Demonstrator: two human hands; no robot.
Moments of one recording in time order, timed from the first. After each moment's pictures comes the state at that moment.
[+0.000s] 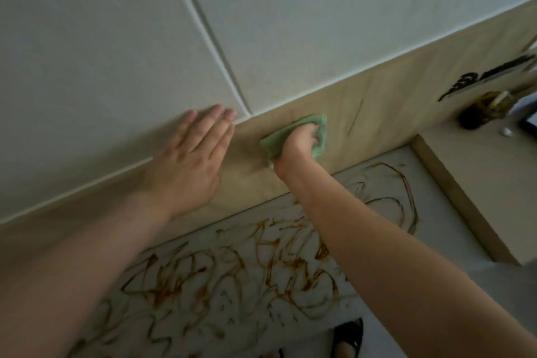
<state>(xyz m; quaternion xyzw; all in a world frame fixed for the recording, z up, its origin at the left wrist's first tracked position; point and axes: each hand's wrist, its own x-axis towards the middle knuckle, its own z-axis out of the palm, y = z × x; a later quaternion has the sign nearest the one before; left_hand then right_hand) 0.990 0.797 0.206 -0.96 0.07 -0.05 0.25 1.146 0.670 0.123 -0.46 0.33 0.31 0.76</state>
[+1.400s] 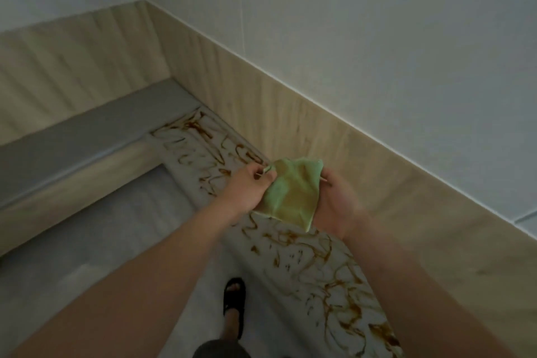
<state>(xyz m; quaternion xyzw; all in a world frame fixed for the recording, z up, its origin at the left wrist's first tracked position) 0.542 0.681 0.312 -0.53 -0.67 -0.26 -0.44 0.734 0.672 0.322 -0.36 -0.16 0.84 0.37</state>
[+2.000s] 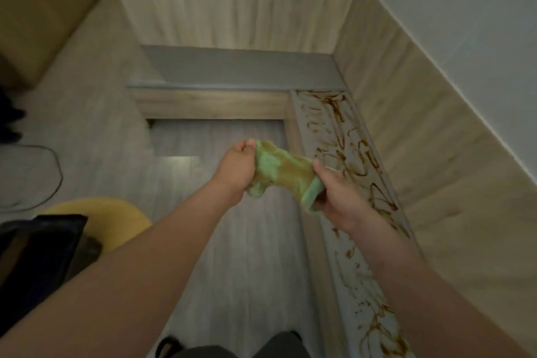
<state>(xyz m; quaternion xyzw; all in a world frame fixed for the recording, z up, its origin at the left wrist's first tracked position) 0.293 0.400 0.305 -0.12 -0.69 -0.61 -0.38 0.466 0.507 0.300 -0.44 -0.48 0.75 0.14</state>
